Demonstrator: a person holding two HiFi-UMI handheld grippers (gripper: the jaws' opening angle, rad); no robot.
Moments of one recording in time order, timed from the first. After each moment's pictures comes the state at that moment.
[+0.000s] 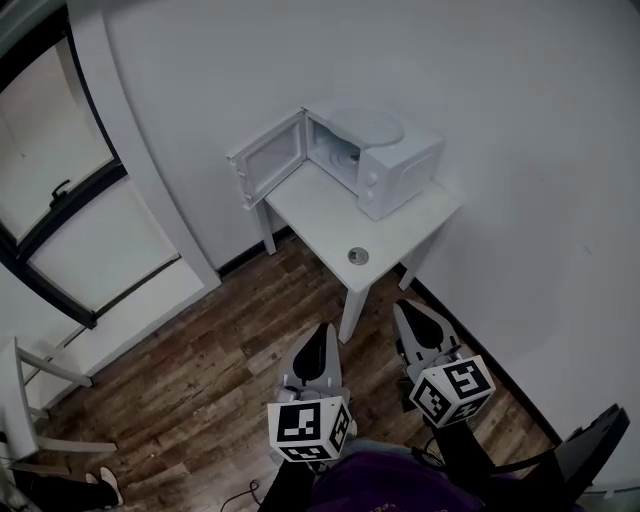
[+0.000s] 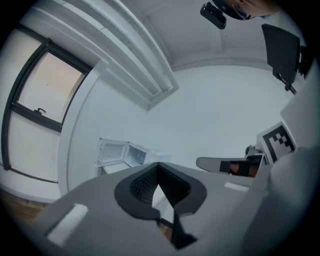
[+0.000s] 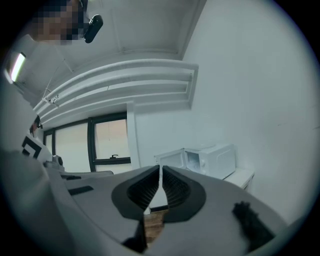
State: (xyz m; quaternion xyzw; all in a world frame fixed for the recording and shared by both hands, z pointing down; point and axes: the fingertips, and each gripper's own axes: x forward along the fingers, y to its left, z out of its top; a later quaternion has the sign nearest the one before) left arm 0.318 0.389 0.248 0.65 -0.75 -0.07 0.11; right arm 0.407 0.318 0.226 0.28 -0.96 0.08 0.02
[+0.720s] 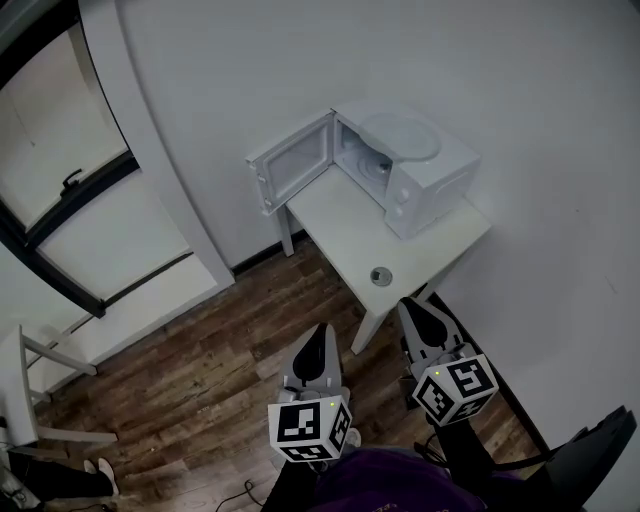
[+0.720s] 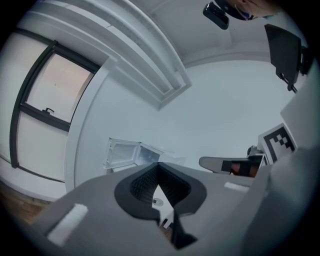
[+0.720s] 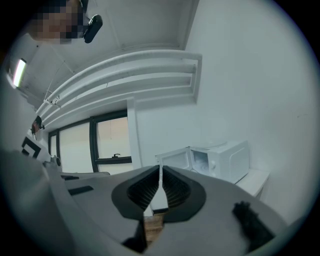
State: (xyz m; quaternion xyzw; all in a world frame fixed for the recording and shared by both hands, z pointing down) left arm 0.252 0.340 0.265 0.60 -0.78 -0.08 0.12; right arm 0.341 0.253 0.241 0.24 -0.97 0.09 0.03
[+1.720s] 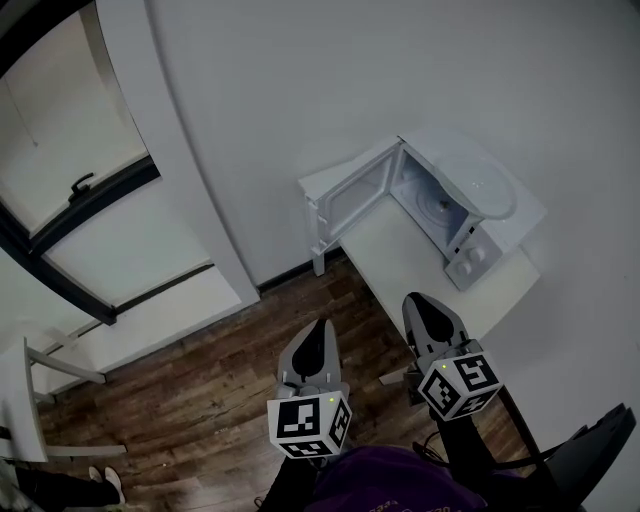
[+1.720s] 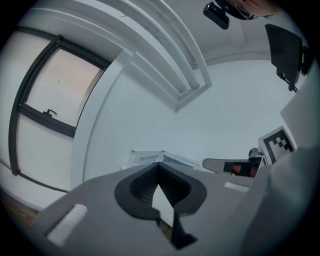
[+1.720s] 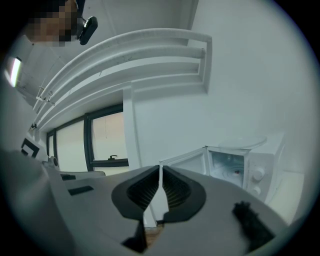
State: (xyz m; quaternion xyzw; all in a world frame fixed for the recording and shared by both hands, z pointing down) left arm 0.038 0.279 0.267 0.57 -0.81 -0.09 0.12; right arm 0.131 0.175 0.244 0.22 -0.97 0.09 0.03
